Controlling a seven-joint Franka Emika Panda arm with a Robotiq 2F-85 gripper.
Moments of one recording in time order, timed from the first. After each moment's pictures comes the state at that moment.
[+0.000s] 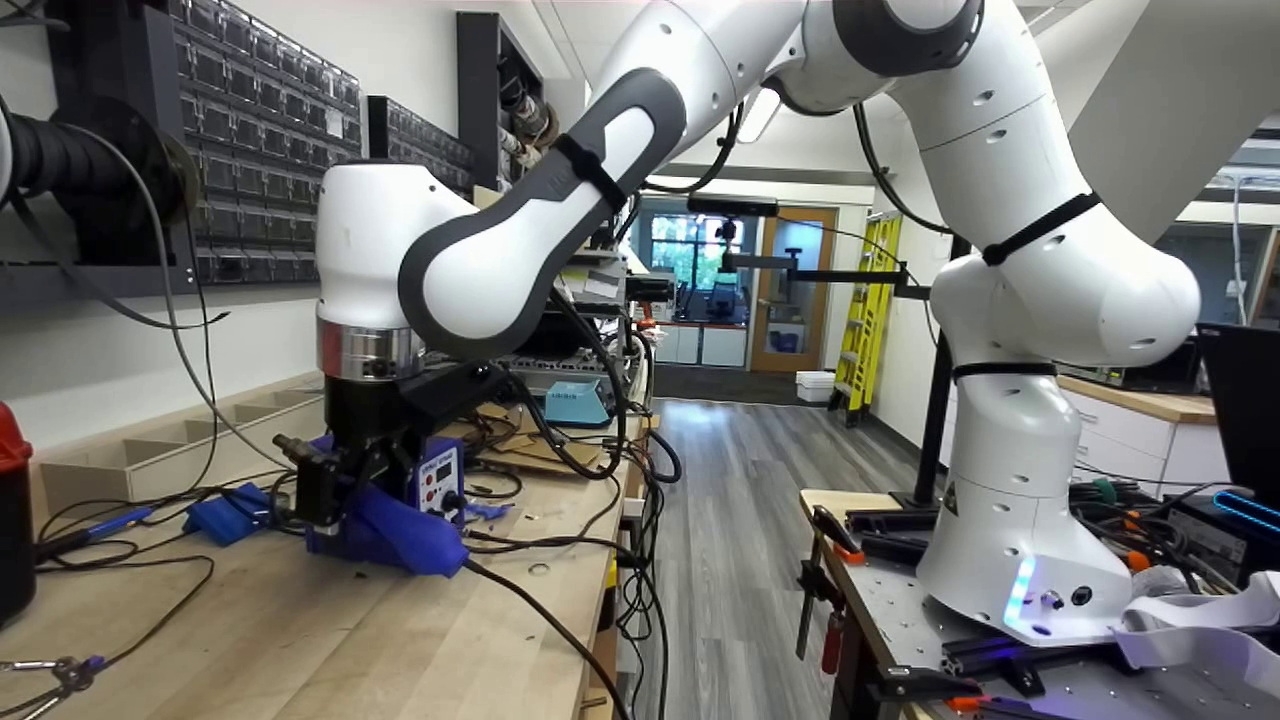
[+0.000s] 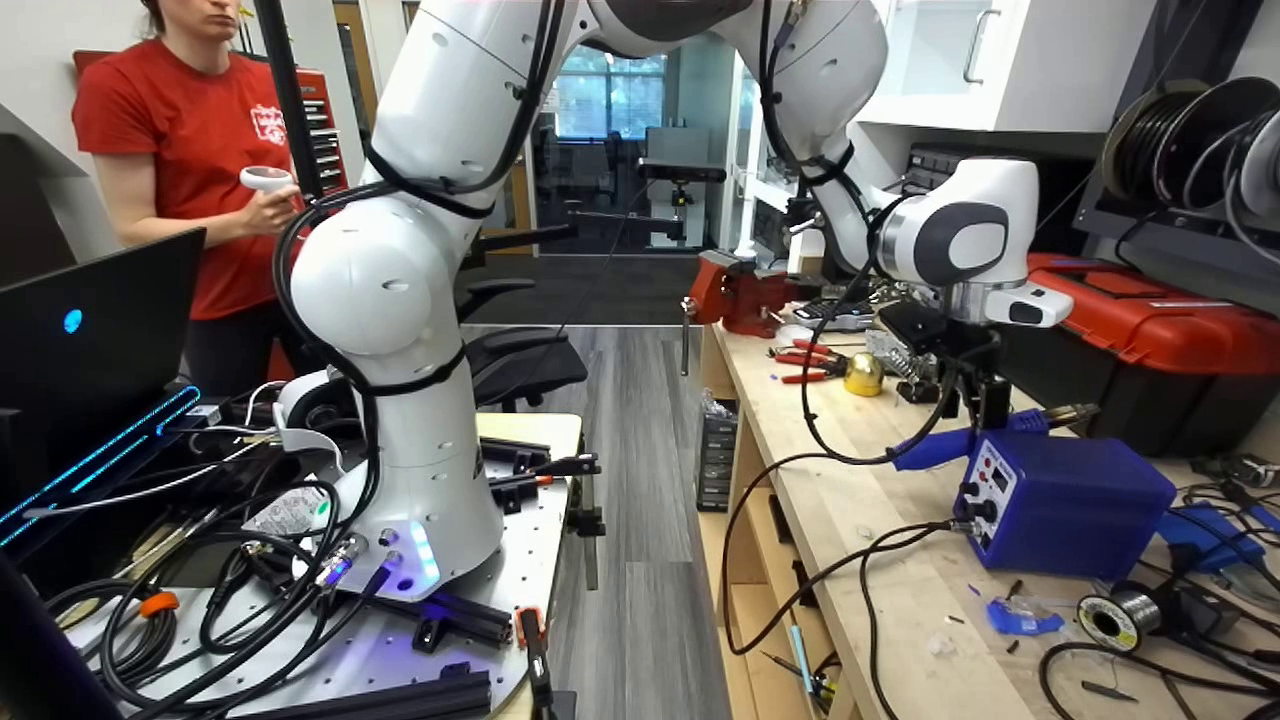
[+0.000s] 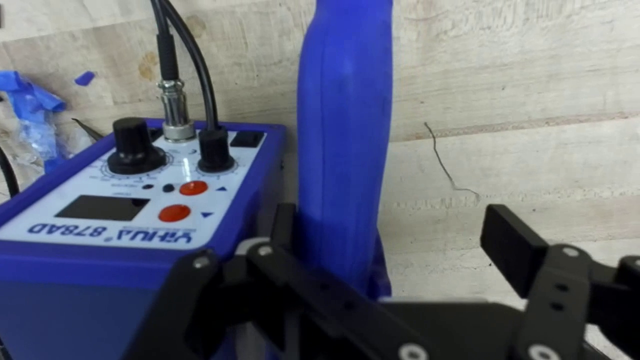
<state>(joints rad) 0.20 0.54 -0.03 -1.83 -0.17 2.51 0.43</state>
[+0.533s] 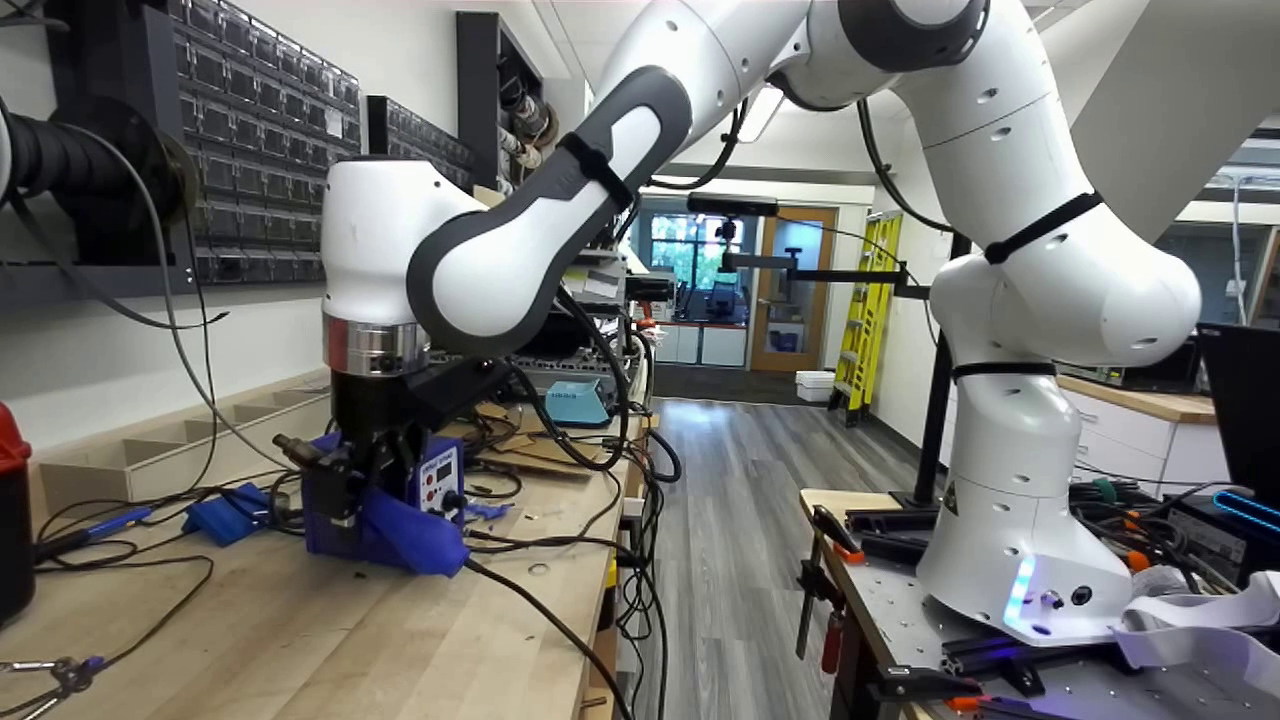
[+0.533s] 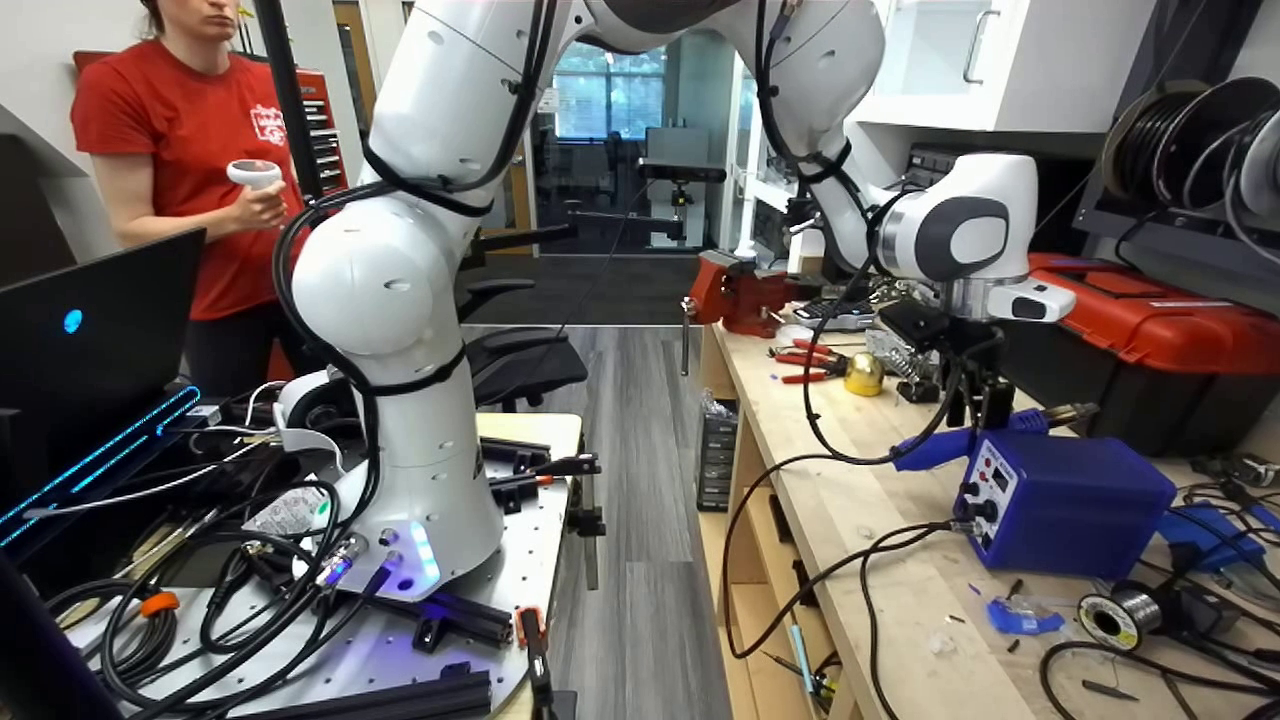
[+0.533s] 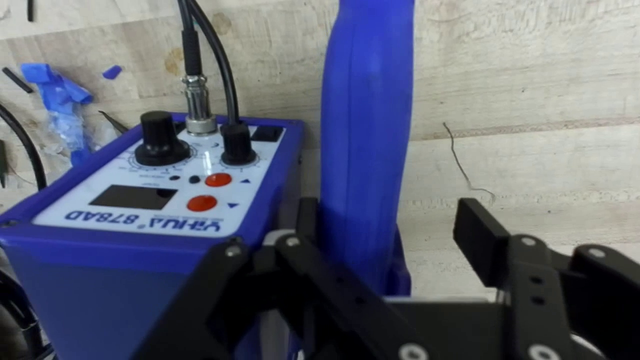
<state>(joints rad) 0.21 0.52 -0.05 -1.85 -0.19 2.50 0.43</state>
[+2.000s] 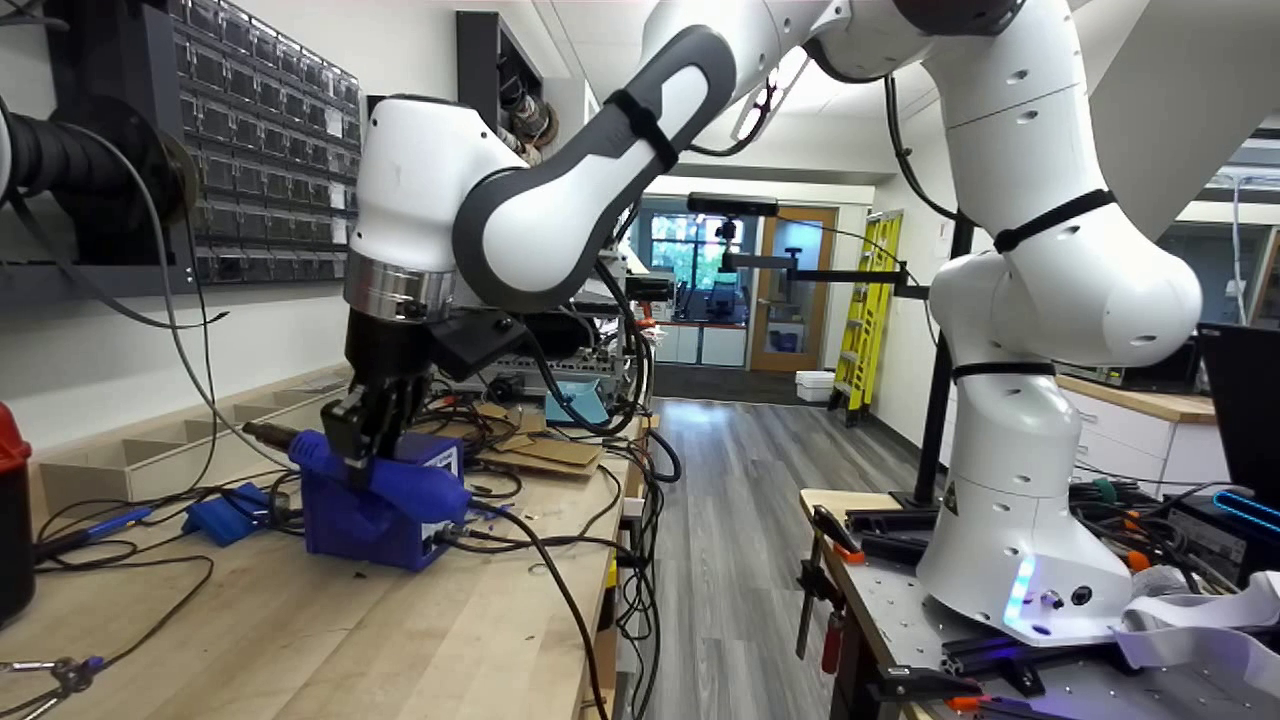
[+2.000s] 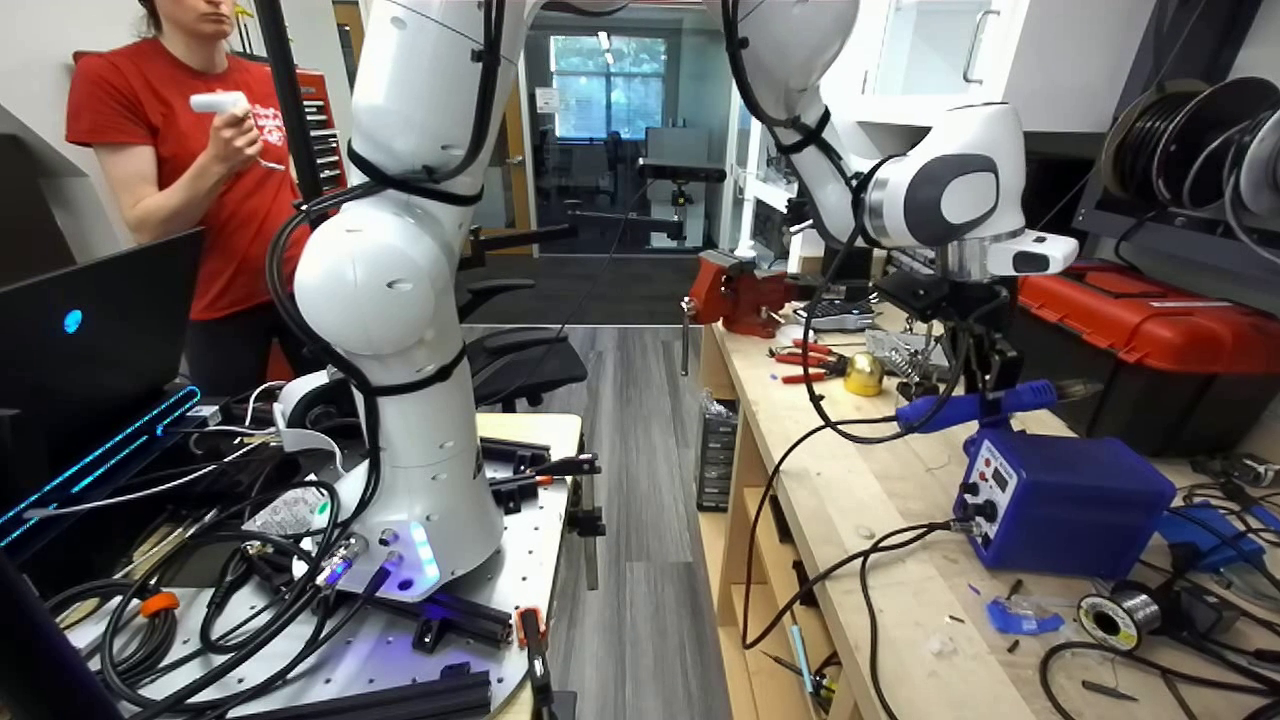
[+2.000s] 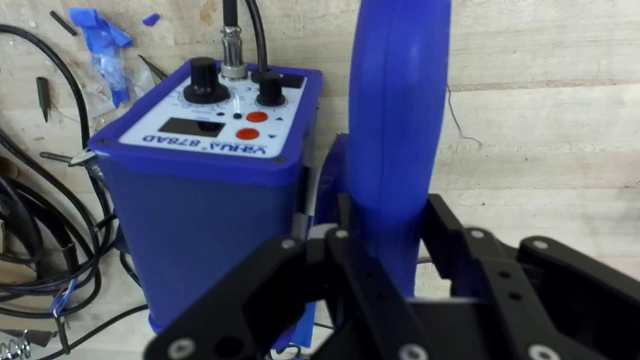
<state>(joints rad) 0.22 0.38 -0.07 -1.96 -0.26 2.59 0.43</state>
